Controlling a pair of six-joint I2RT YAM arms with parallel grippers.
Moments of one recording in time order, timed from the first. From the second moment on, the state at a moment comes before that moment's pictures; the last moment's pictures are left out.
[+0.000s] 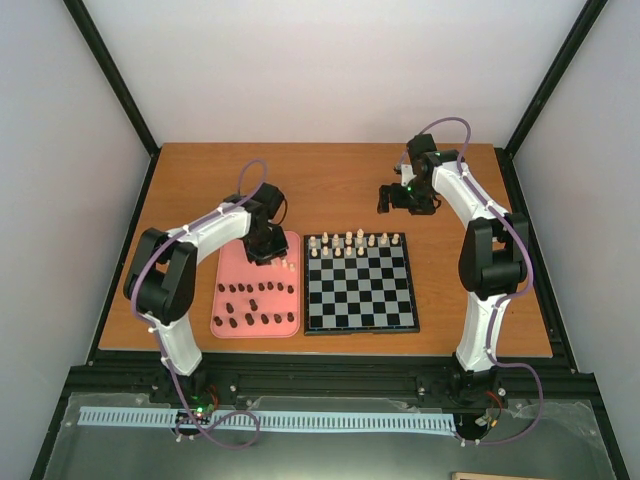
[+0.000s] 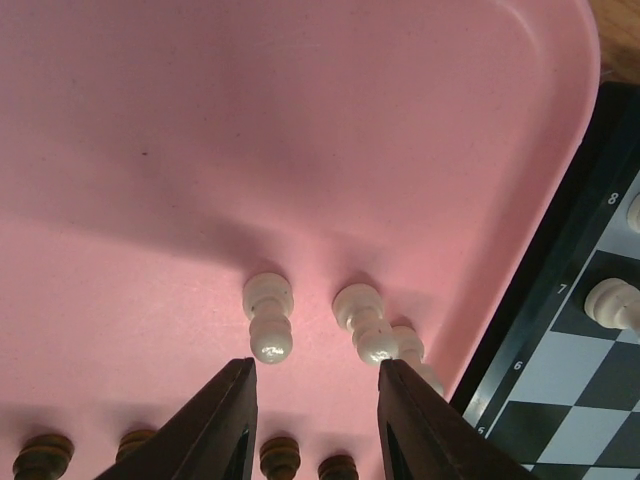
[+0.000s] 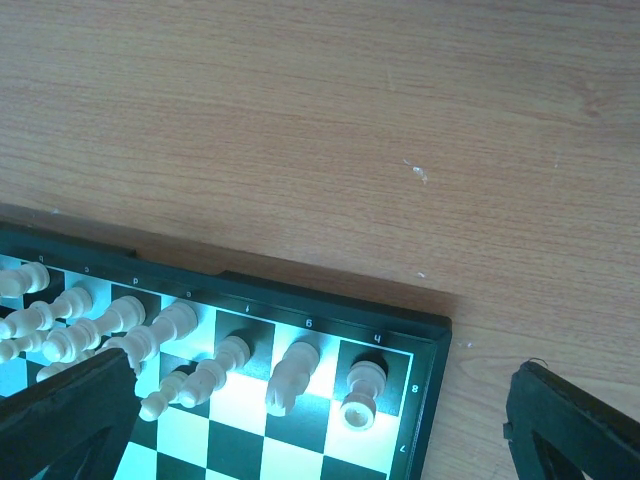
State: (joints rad) left arm -0.43 1.80 1.26 -0.85 0.11 -0.79; right arm 0.20 2.01 1.74 -1.01 -0.25 0.11
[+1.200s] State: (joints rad) left arm -0.36 1.88 1.24 -0.81 0.17 -0.79; right arm 0.20 2.01 1.74 -1.01 -0.25 0.11
